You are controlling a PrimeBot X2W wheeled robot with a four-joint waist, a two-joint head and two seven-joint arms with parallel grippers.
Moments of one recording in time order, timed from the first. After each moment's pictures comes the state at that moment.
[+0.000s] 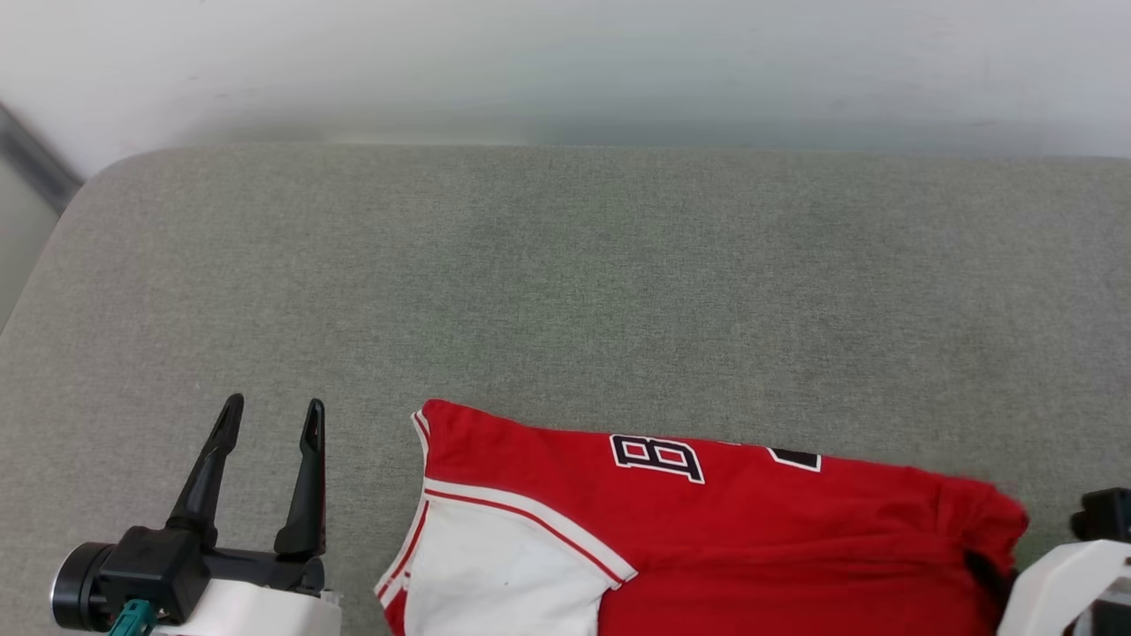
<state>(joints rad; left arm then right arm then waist) 0.07 0.15 0.03 -0.12 -0.17 -0.13 -0.26 0.01 -0.23 -0.14 0.23 0.48 0.13 0.54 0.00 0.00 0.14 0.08</state>
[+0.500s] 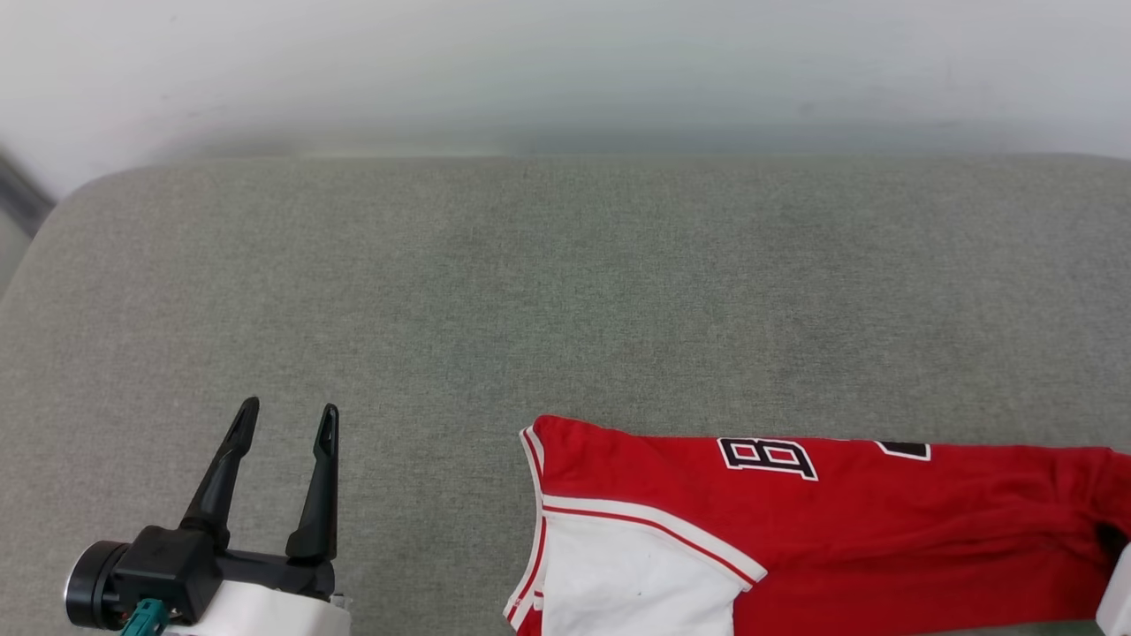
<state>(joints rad) 0.07 0.16 0.01 -0.11 -0.17 -0.13 -0.26 -0.06 -0.30 -0.33 0.28 0.33 0.13 0.50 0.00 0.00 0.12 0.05</state>
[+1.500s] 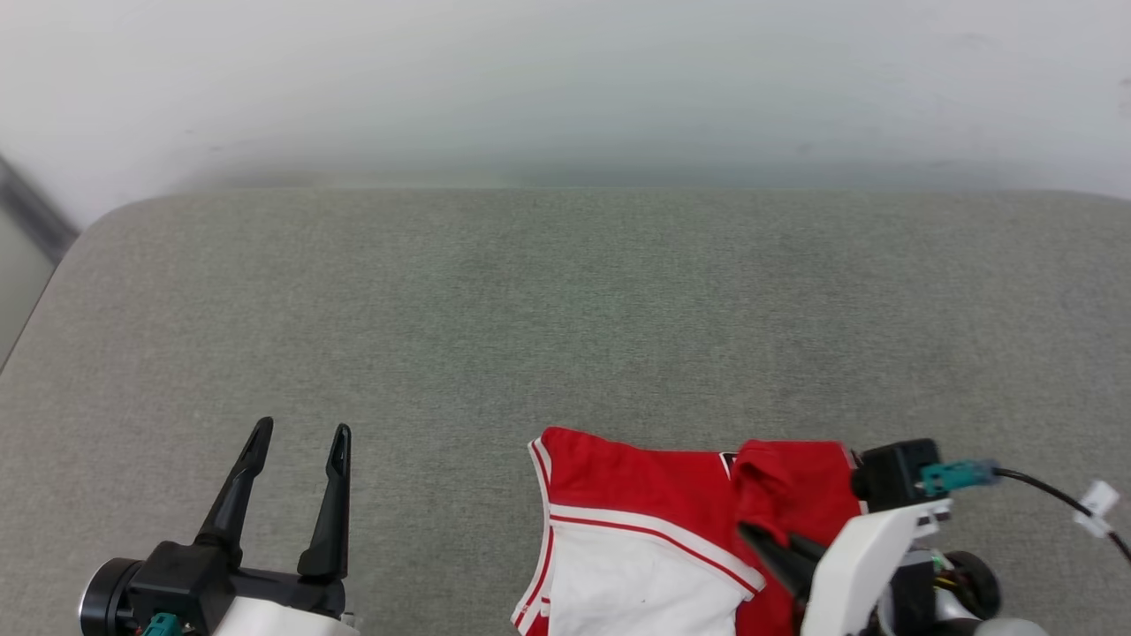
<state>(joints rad) 0.10 0.15 0.00 -0.11 -0.17 -0.13 -0.26 0.02 -0.06 0.12 -0.12 0.51 0.13 0.72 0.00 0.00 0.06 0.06</state>
